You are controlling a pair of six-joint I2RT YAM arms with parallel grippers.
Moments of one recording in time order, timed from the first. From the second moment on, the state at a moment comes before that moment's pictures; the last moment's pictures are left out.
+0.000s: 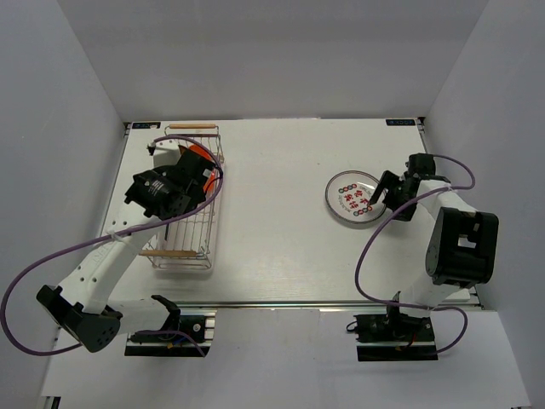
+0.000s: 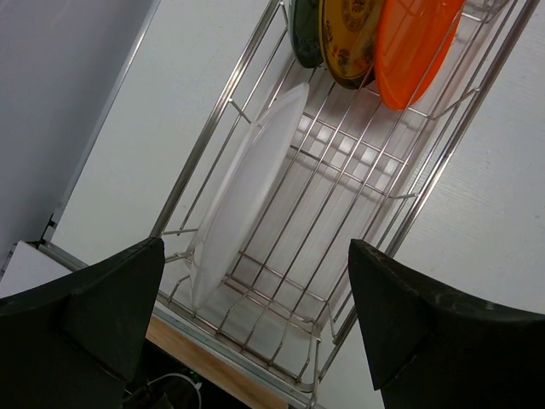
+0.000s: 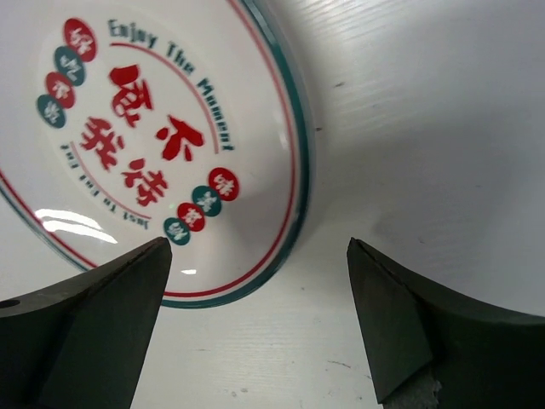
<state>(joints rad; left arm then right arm) -0.59 1.23 1.44 -1.30 -0.83 -0.76 -0.12 1.63 1.02 -0.51 -0.22 0.34</state>
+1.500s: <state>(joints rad) -0.46 1.44 1.40 -1.33 -0.89 -0.66 -0.13 1.48 1.02 -0.55 -0.09 0.38</state>
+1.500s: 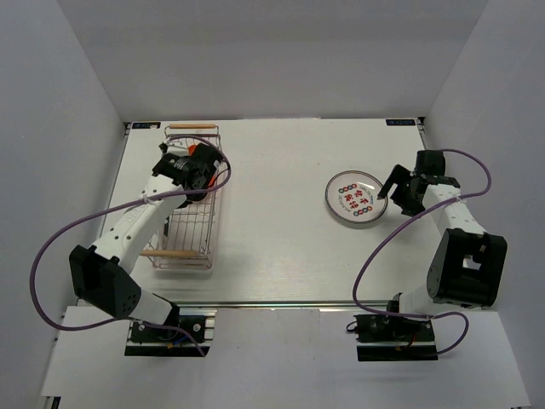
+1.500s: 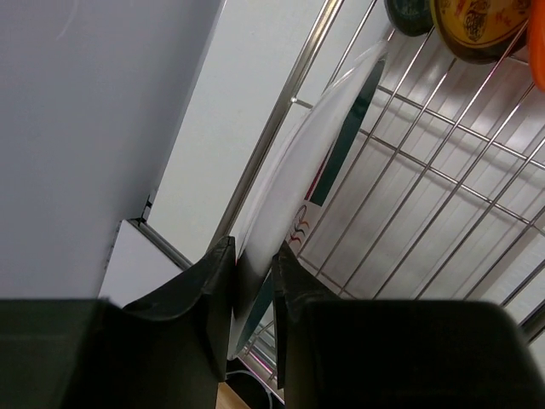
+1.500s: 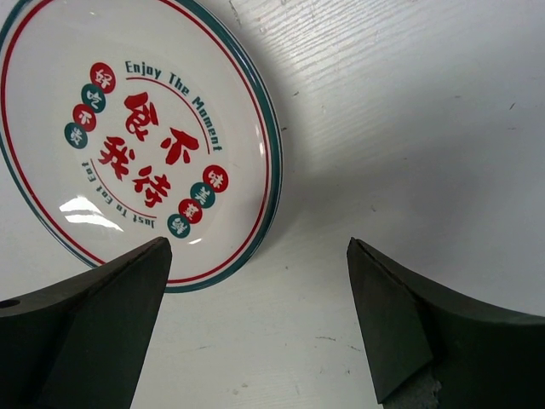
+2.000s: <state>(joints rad) -0.47 1.41 1.64 -1.33 -0.90 -0.60 -0.13 1.48 1.02 -0.57 -0.09 0.38</state>
